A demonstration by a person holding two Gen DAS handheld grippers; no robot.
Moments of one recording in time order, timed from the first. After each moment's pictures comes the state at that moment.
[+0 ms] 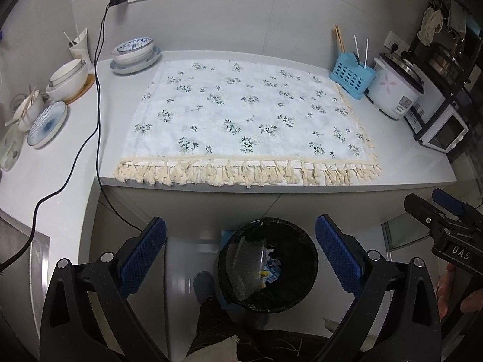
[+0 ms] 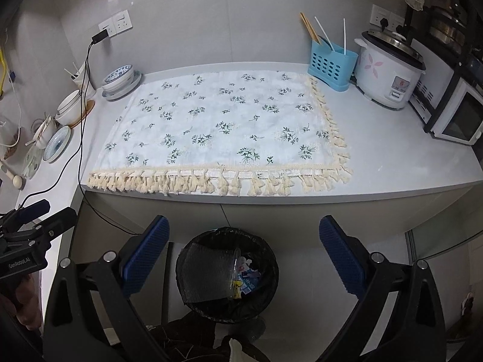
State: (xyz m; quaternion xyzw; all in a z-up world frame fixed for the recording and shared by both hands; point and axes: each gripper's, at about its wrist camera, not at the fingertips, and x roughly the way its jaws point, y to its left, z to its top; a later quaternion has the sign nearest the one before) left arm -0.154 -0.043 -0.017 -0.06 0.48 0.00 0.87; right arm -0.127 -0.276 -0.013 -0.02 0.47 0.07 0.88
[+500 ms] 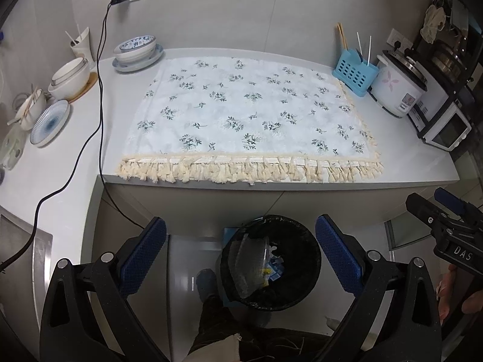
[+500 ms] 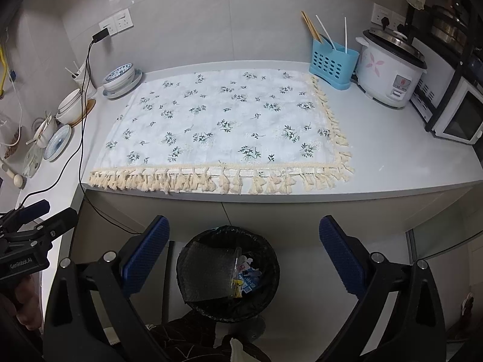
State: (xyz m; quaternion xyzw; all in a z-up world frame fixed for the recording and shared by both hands) left arm -0.155 -0.044 -0.018 -0.06 0.49 0.01 0.87; right arm -0.129 -0.275 -0.015 -0.02 0.47 0.07 0.88
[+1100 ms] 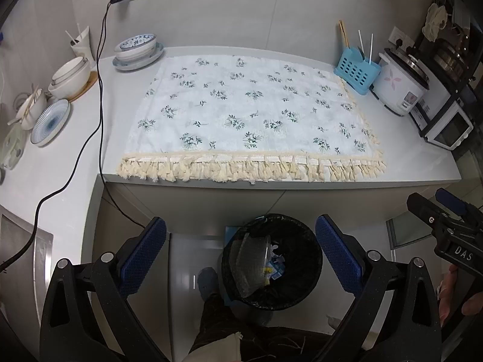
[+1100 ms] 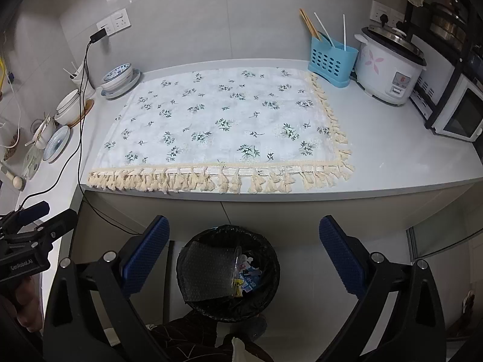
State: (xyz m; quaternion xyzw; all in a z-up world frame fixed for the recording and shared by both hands) left arm -0.152 -0.047 -0.021 -0.05 0.50 0.01 0.87; right arm -0.126 -0.277 -0.018 -0.01 0.47 0.06 0.88
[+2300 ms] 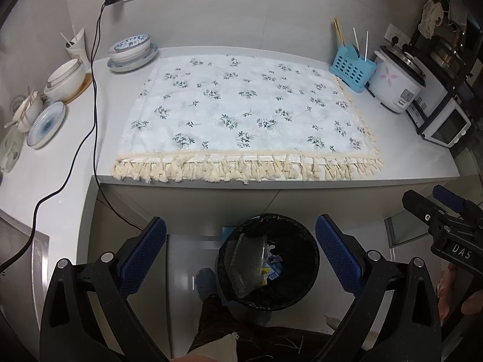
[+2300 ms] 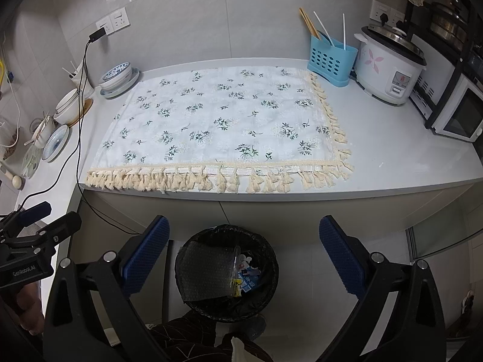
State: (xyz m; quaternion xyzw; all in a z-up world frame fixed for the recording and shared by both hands) left arm -0.151 -0.054 -0.023 -0.05 0.49 0.00 0.87; right arm -0.124 -0.279 -0.019 -0.02 0.47 0.06 0.88
